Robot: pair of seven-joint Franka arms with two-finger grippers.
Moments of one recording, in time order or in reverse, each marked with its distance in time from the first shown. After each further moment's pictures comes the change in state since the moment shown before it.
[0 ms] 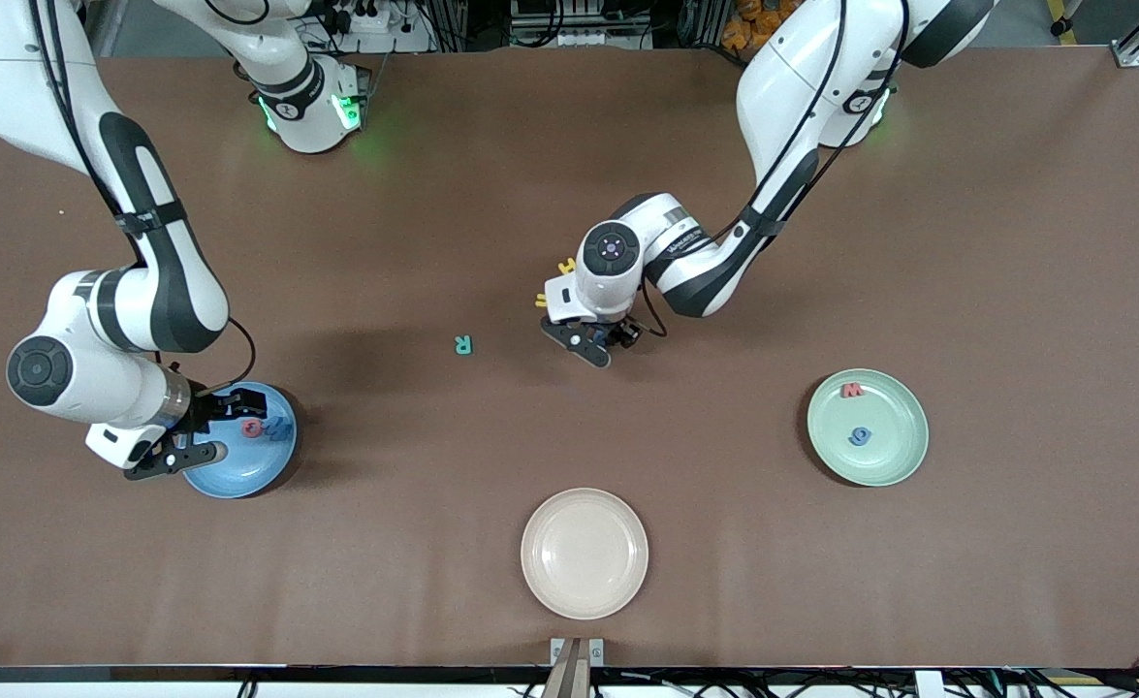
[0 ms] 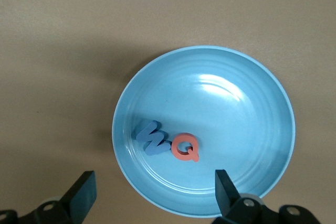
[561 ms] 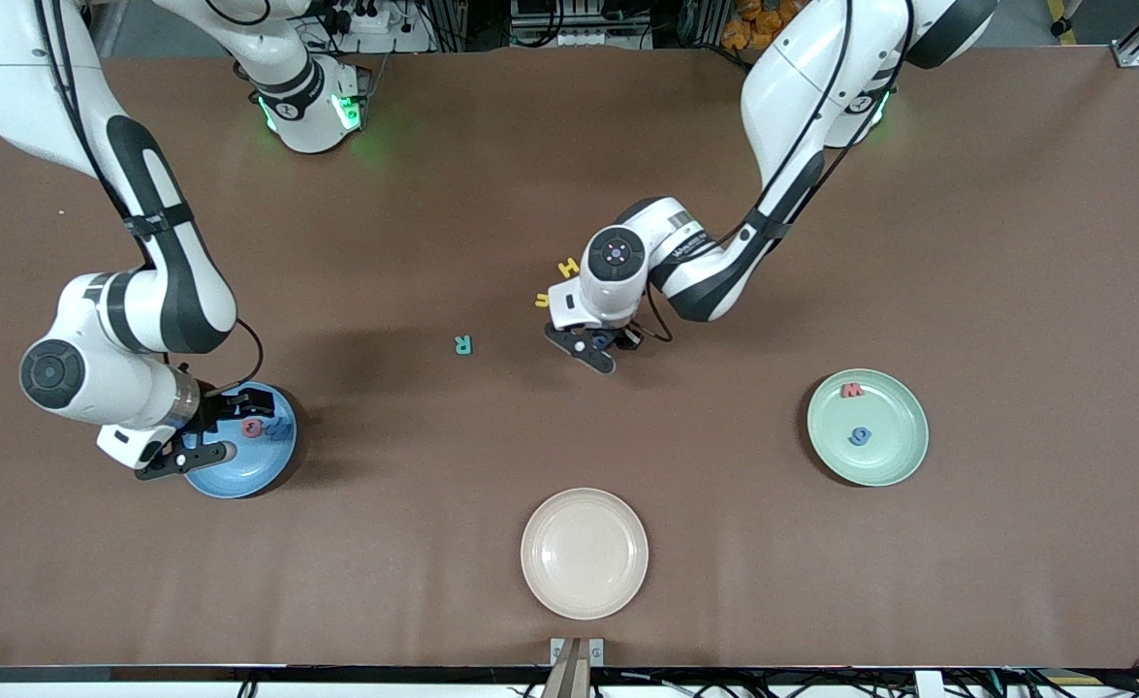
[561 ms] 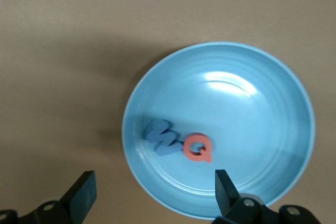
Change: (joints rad) left arm 0.044 -0.020 0.005 0.023 0.001 -0.041 0.000; right arm 0.027 0.013 0.006 0.000 0.000 -0.010 0.045
